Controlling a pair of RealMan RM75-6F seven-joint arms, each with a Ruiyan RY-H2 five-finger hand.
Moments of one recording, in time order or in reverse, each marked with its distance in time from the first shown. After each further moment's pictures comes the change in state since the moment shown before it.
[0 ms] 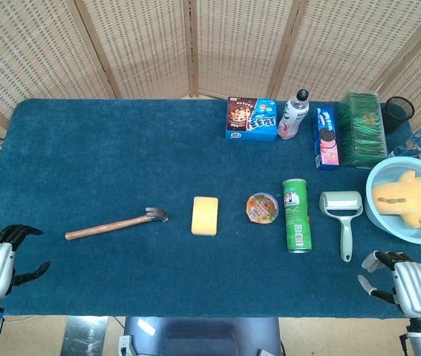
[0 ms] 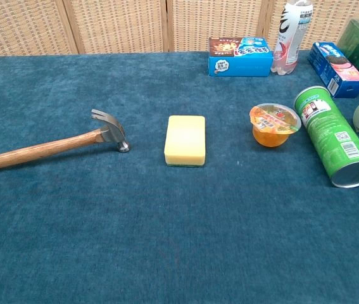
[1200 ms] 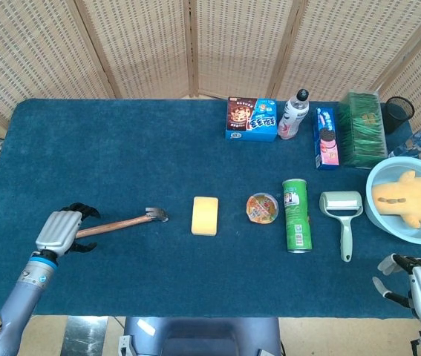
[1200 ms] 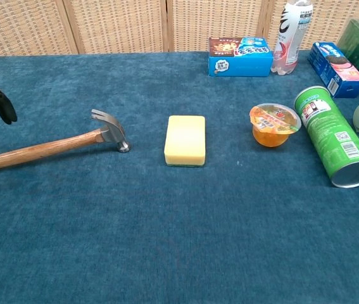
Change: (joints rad) left arm -0.362 -0.092 -0.114 0.129 -0.318 -0.466 0.183; right arm -0.044 -0.001 0.009 0.039 0.056 0.027 0.037
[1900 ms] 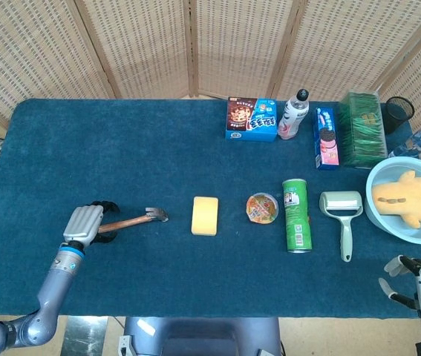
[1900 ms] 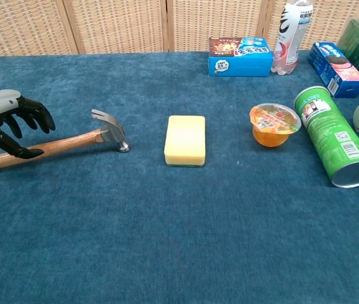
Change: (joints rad) left arm -0.103 -0.225 -0.016 0.173 -0.132 0.021 0.021; right arm -0.015 -0.002 0.011 0.017 0.022 -0.003 0.007
